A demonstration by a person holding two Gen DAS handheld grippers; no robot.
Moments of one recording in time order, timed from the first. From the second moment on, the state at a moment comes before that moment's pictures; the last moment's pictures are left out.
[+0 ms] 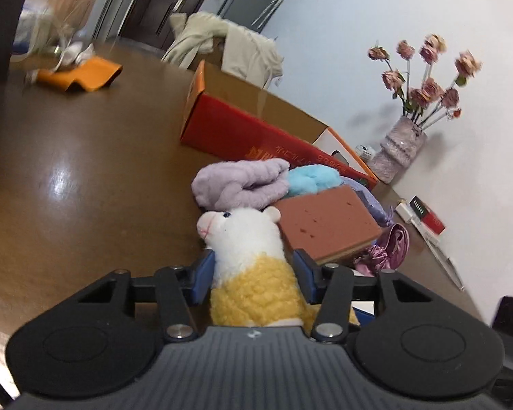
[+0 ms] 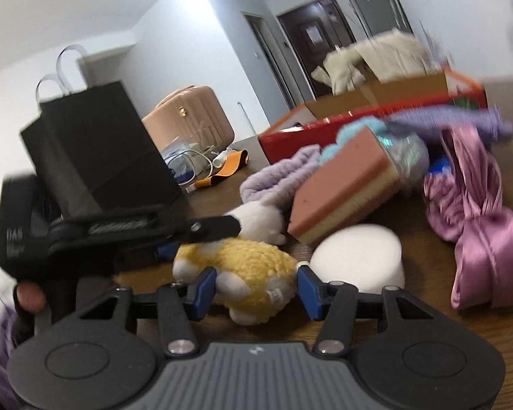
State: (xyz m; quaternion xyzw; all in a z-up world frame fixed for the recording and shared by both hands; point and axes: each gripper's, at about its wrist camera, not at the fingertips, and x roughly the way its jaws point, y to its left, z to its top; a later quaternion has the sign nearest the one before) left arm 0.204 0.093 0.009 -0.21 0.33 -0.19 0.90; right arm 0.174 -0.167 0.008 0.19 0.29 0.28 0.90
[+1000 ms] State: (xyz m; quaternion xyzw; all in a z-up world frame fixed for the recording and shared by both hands) left arm 0.462 0.061 0.074 -0.19 0.34 -0.13 0.91; right arm 0.463 -0.176 0.068 0.22 0.36 0.25 0.87
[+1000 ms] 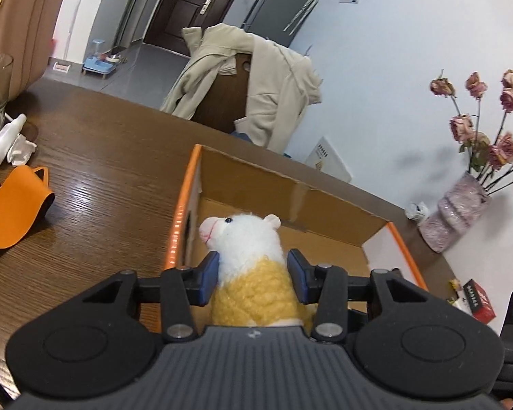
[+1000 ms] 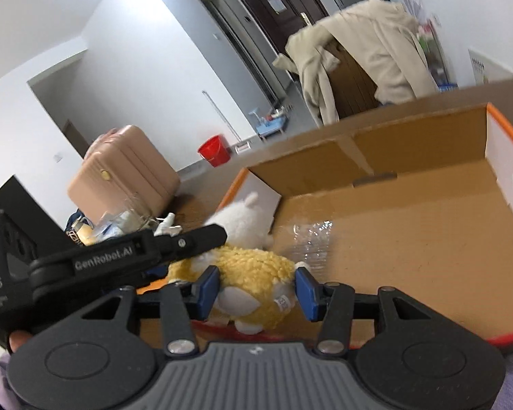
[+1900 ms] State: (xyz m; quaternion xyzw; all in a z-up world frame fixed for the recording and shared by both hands) left arm 0.227 0.051 0.154 0.00 0.15 -0.12 0.98; right arm 0.218 -0.256 0.162 0.04 0.15 0.11 0.98
